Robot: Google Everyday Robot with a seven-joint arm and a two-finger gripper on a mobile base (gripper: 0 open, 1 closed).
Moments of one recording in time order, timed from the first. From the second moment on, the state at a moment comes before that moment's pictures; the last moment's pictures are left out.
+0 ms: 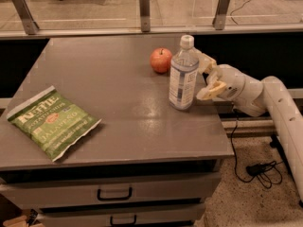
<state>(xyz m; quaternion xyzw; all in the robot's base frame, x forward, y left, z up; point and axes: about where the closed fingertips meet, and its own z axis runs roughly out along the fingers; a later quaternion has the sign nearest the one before) 0.583 -0.114 0.935 -0.38 0.38 0.58 0.61</state>
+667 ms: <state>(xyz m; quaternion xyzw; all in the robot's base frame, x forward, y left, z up) 0.592 -0.170 0.966 -0.39 0.49 0.48 0.62</state>
